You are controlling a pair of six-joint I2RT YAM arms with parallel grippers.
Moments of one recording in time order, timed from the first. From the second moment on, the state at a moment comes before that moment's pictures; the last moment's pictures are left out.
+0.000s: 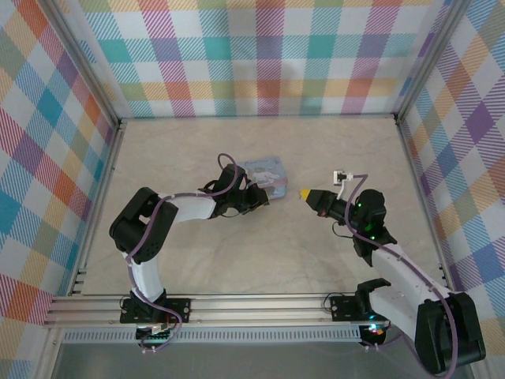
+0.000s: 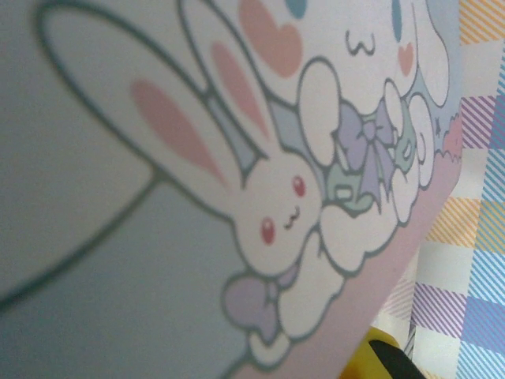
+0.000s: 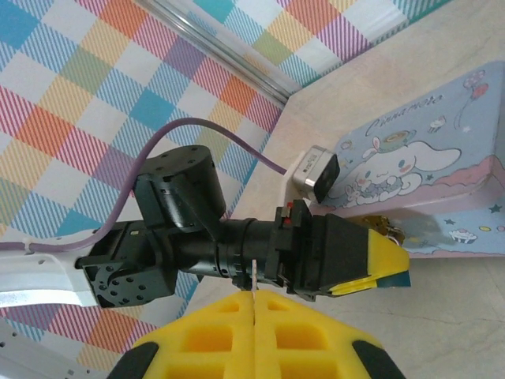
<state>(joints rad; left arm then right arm) -0.61 1.84 0.98 0.15 0.42 -1.00 0.25 0.96 0.34 0.53 -0.70 0.88</state>
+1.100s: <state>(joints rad) -0.61 1.81 0.95 0.30 0.44 -1.10 0.47 1.63 0.25 1.24 -0.49 1.22</state>
